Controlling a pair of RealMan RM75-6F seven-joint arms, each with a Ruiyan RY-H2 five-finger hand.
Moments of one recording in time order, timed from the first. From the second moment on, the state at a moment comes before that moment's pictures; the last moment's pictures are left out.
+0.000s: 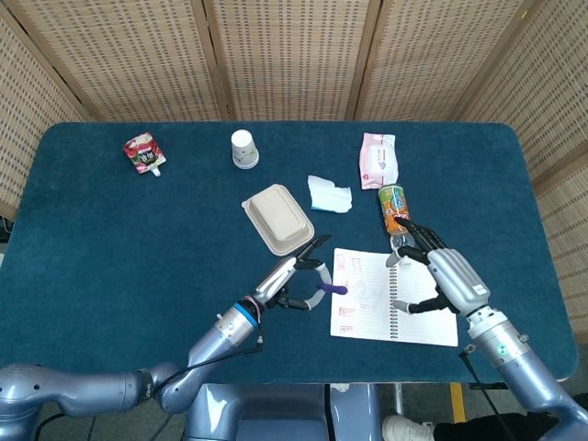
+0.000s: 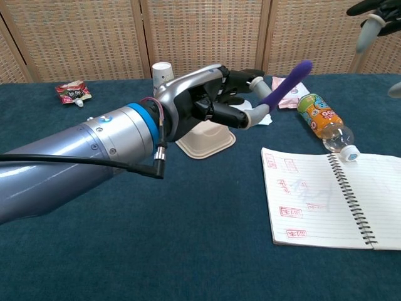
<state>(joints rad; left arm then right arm) -0.83 -1.83 -0.32 -1.55 1.26 0.91 -0.42 0.46 -0.90 0.21 -2.00 -1.44 1.02 0.37</state>
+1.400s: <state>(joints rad) -0.86 -1.88 -0.35 -1.49 1.15 0.87 -0.38 0.63 -1.01 0.24 -2.10 -1.18 0.93 0.09</state>
